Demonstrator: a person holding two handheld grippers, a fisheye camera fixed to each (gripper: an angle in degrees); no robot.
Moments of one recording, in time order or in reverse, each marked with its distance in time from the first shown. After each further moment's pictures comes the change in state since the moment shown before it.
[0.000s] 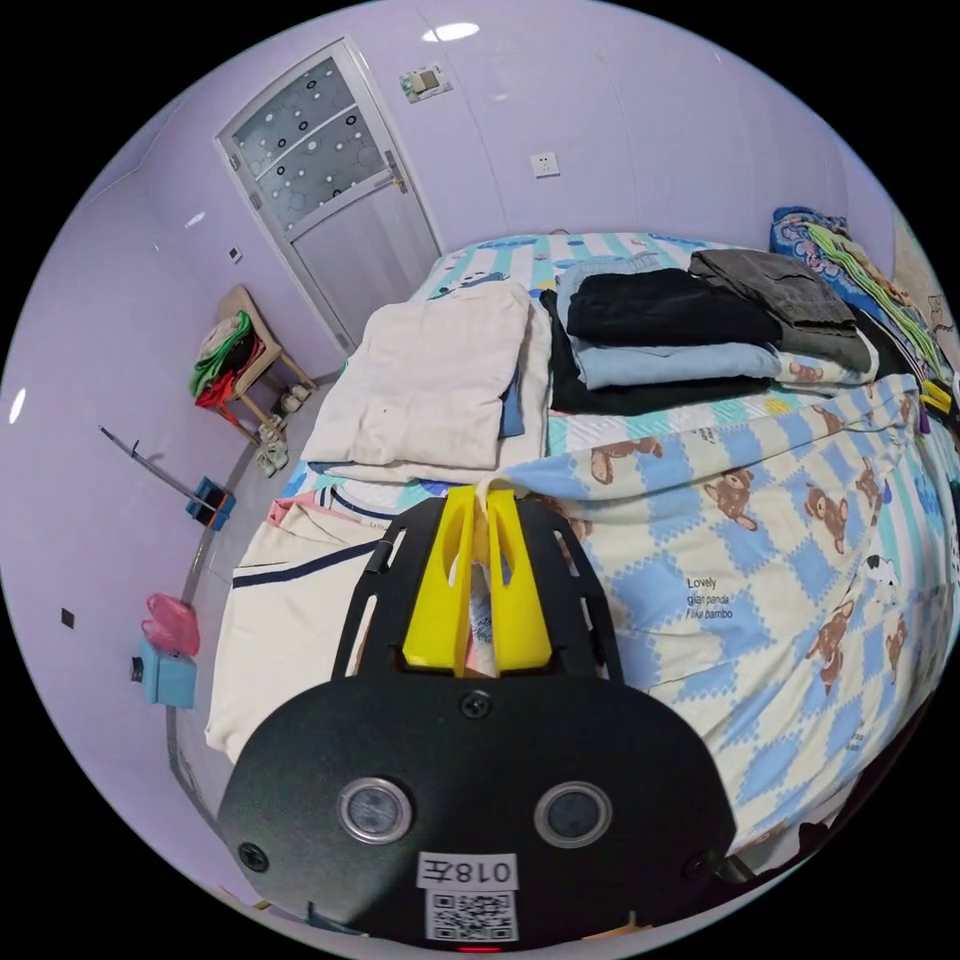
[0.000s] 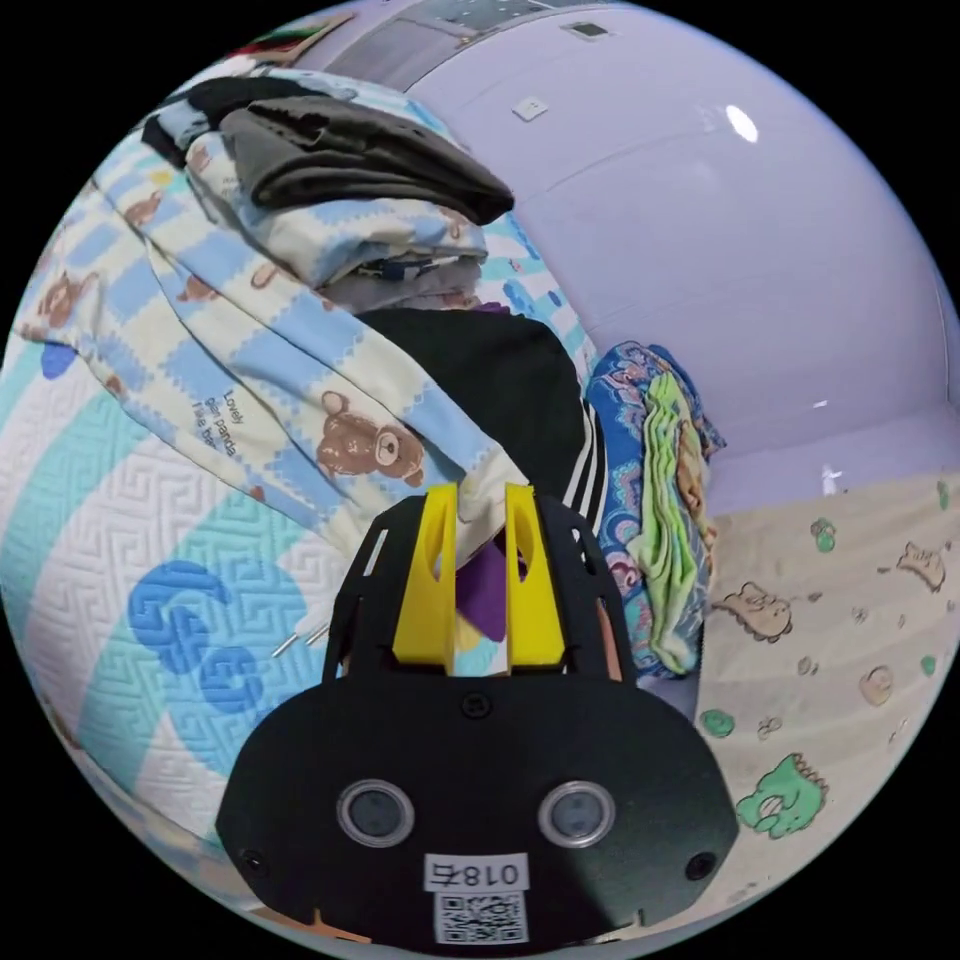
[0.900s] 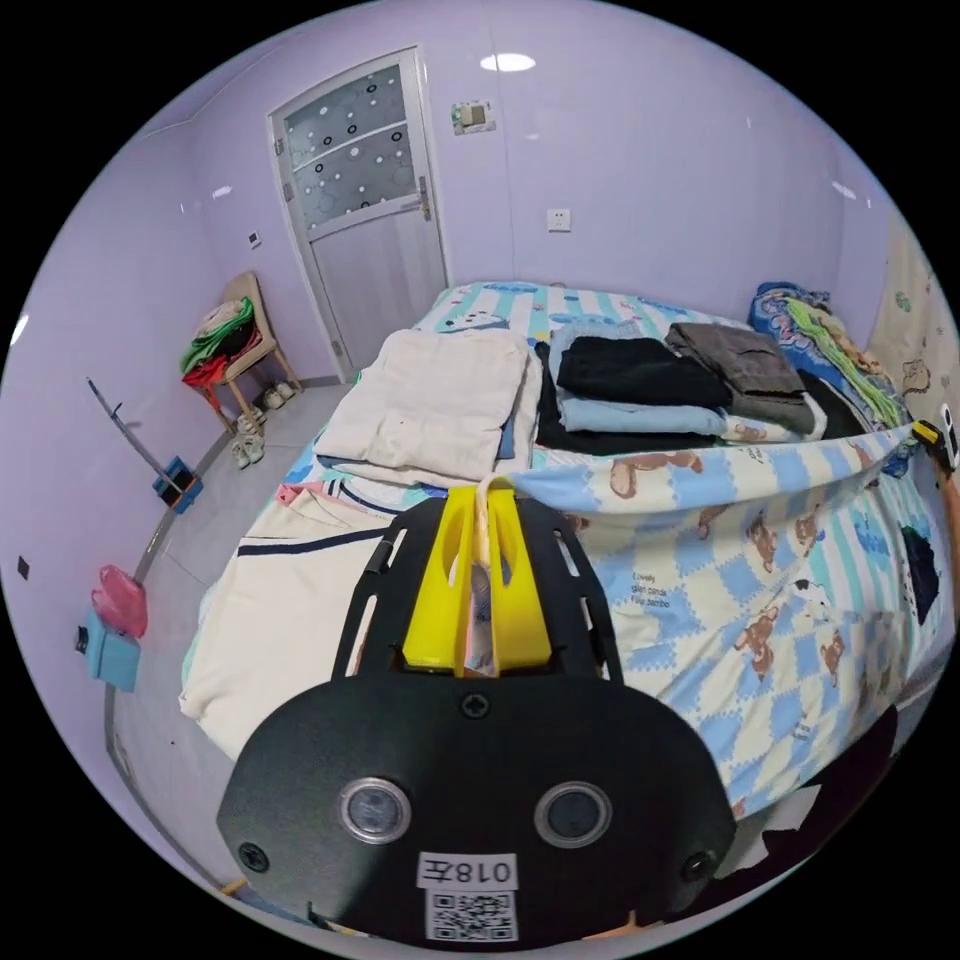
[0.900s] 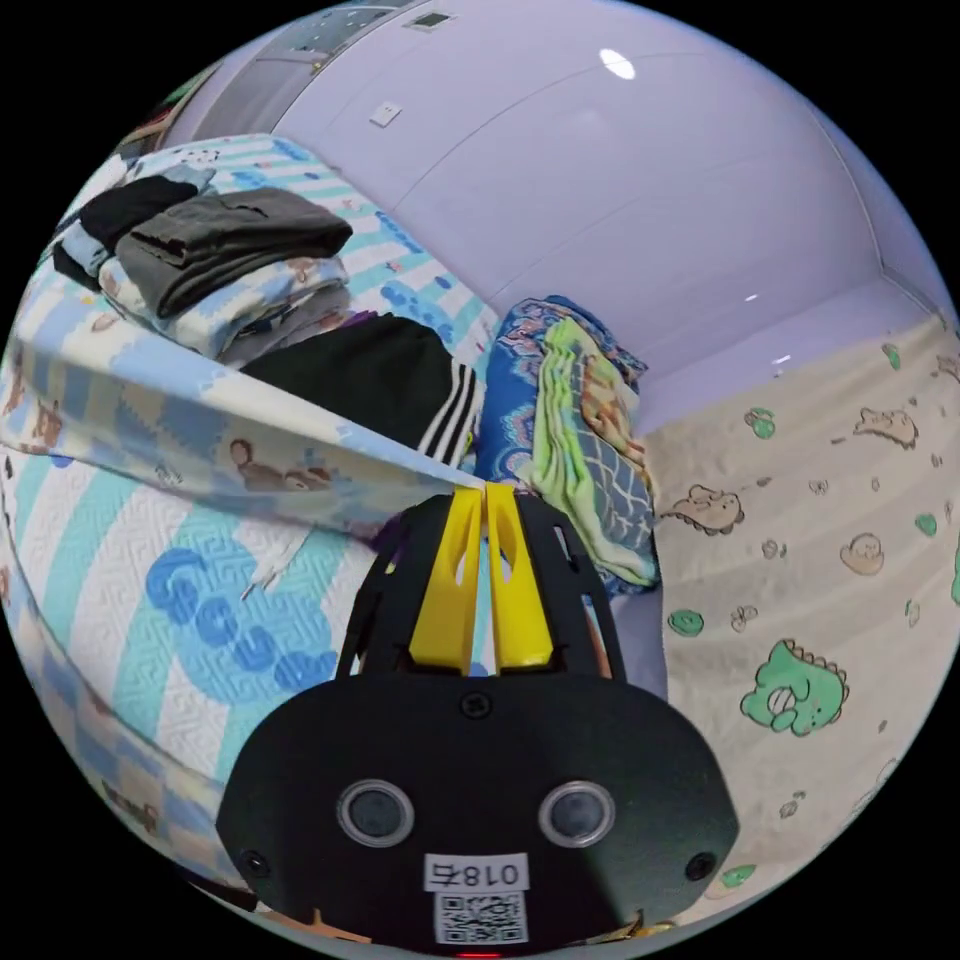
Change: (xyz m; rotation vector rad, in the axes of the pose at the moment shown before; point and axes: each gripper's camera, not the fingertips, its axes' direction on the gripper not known) left arm -0.111 0.131 -0.078 0.136 0.168 -0.113; right arm 0.070 0.085 -0.066 -0.042 0.048 0.296
